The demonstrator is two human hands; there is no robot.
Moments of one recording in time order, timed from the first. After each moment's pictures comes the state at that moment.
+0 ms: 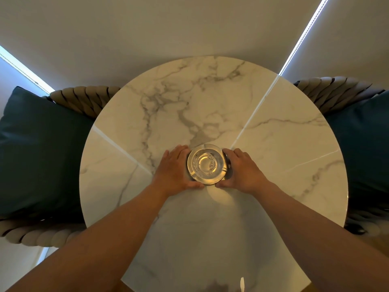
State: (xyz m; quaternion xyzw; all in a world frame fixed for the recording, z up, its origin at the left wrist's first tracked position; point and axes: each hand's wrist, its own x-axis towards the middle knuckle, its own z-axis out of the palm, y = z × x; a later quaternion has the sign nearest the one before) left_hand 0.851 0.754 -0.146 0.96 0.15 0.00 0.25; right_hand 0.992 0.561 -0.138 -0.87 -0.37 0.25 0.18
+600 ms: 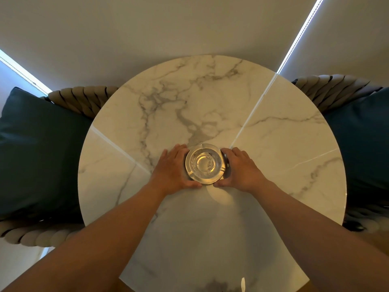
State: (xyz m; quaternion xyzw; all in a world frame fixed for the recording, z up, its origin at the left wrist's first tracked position) left_hand 0.849 0.752 -0.141 0.95 0.16 -0.03 0.26; right_hand 0.991 0.560 -0.138 -0.87 -0.38 0.25 0.18
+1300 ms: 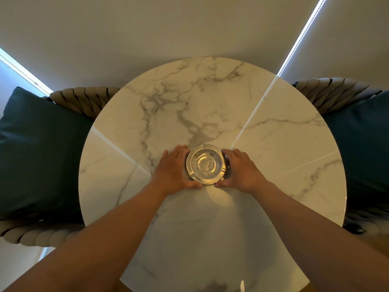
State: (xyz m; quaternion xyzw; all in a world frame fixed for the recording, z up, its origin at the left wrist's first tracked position) left_hand 0.850 0.752 -0.143 0.95 0.16 -0.03 0.28; right_hand 0.992 0.560 -0.140 -0.88 -0.37 0.25 0.18
